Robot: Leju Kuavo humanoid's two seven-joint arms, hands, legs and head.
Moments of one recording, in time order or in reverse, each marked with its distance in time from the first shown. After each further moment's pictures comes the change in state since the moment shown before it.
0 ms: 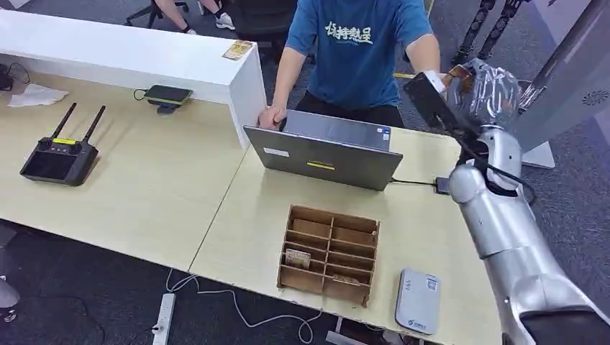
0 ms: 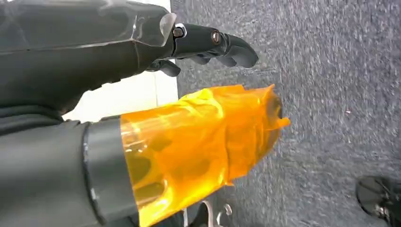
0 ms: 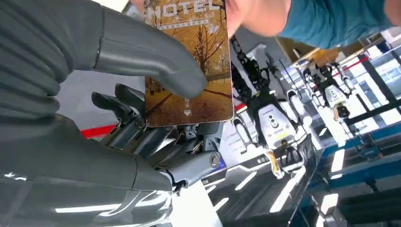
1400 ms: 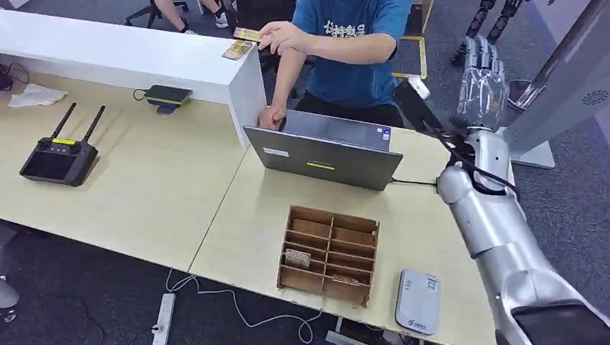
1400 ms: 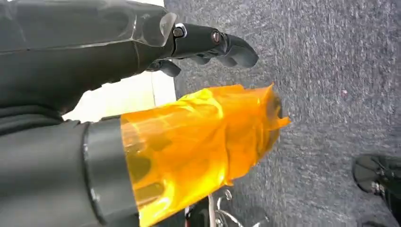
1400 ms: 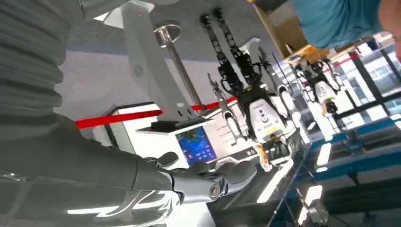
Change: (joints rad) left arm -0.002 0.006 0.000 0.064 0.036 -0.006 -0.002; right arm 0.016 0.028 0.011 0.037 0.047 -0.070 -0.047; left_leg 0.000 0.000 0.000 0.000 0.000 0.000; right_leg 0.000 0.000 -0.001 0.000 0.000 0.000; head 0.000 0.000
